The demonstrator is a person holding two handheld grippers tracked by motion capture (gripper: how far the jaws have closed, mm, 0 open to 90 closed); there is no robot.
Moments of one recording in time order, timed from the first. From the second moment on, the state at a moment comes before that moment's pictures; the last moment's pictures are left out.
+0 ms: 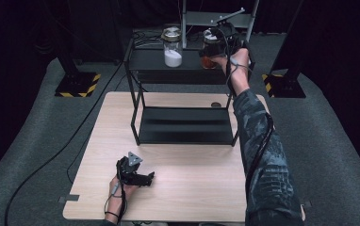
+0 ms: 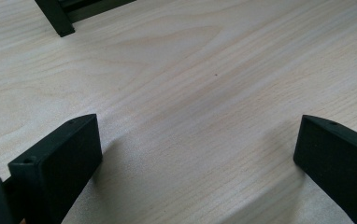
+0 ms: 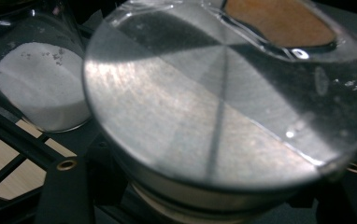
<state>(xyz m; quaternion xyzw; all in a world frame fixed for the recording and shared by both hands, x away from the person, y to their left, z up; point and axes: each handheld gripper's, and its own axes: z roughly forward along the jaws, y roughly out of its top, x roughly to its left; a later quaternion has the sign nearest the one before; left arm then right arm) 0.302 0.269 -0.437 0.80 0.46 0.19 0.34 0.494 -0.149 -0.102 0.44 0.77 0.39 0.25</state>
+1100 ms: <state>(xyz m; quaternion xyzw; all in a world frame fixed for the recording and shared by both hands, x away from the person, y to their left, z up) 0.302 0.269 -0.437 0.80 0.46 0.19 0.34 0.495 -0.150 -0.105 0.46 0.76 0.39 0.24</state>
